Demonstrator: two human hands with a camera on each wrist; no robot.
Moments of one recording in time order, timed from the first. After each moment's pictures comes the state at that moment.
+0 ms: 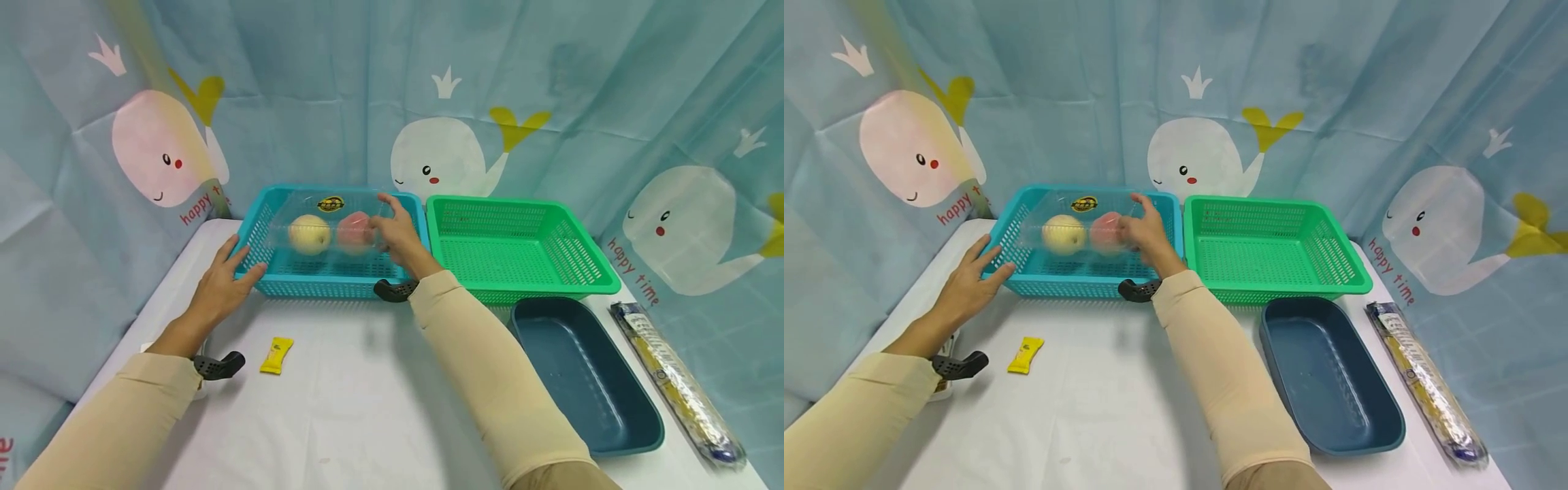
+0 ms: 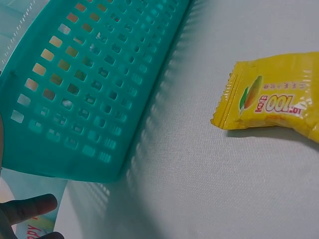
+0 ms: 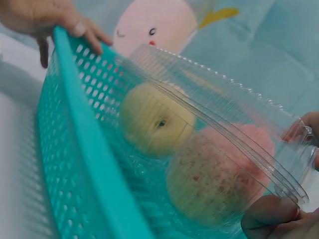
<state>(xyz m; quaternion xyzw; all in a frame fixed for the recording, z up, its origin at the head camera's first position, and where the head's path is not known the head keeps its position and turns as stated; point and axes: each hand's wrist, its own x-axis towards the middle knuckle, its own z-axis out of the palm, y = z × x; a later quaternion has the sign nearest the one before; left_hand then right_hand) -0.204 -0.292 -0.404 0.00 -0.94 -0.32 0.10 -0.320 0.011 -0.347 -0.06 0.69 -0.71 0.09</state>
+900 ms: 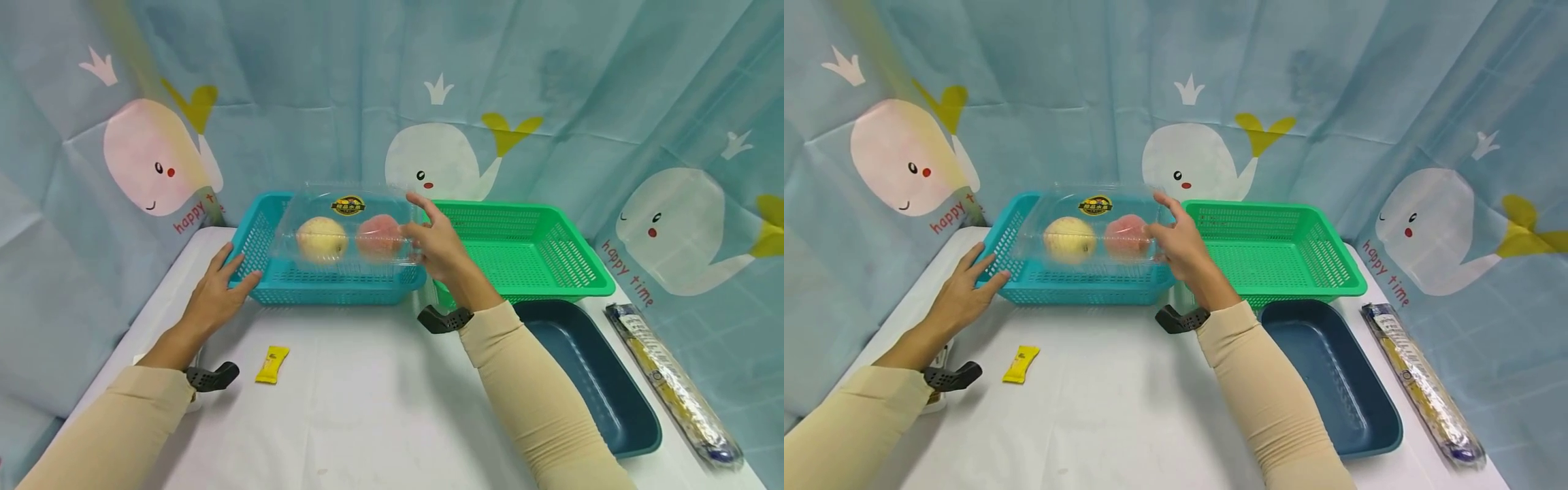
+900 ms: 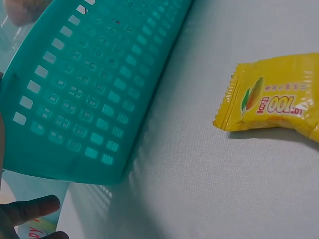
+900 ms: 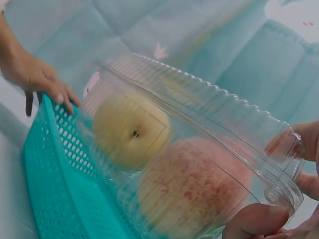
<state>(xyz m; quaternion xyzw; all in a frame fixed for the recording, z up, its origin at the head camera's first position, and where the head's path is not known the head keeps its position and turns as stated) -0.204 -0.290 -0.404 0.00 -0.94 -0.31 0.10 -0.263 0.077 -0.298 -0.09 0.66 -0.74 0.10</state>
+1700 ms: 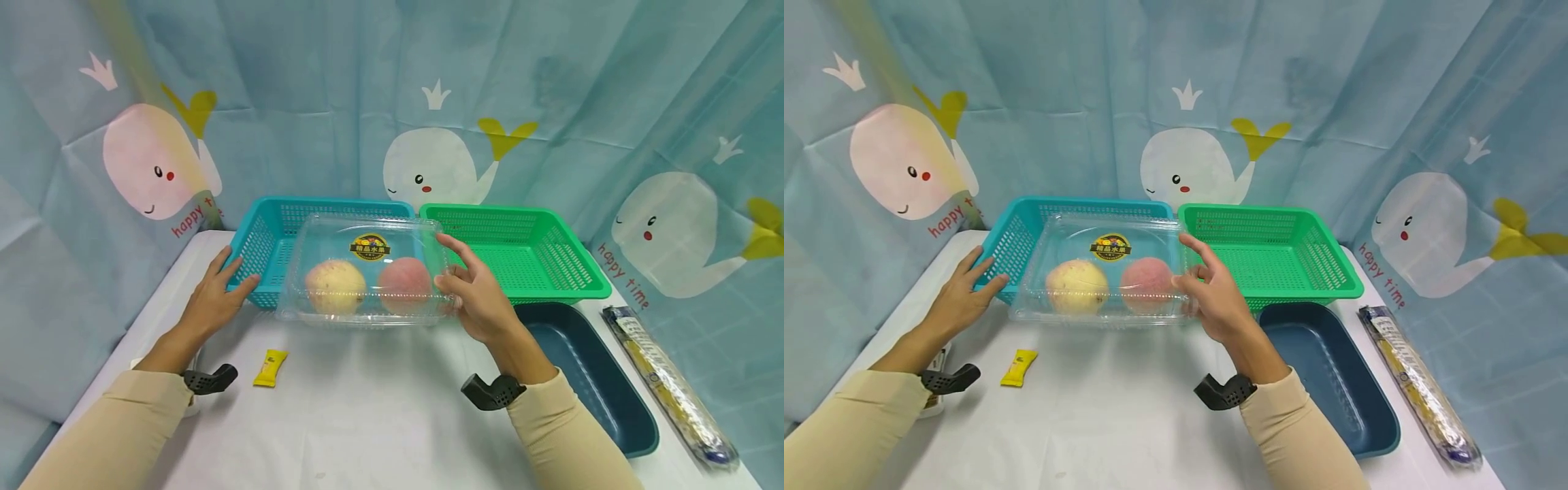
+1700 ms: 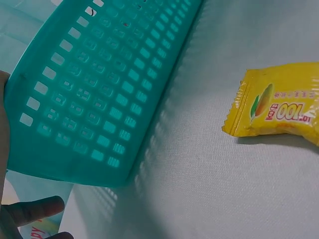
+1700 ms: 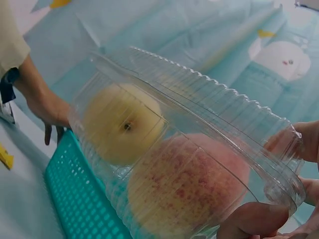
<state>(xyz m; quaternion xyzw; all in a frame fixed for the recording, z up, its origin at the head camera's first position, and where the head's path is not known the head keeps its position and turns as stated) -0.202 -0.290 -0.404 0.00 -0.94 -0.31 0.10 -0.179 0.130 -0.306 -0.14 0.63 -0.76 0.10</state>
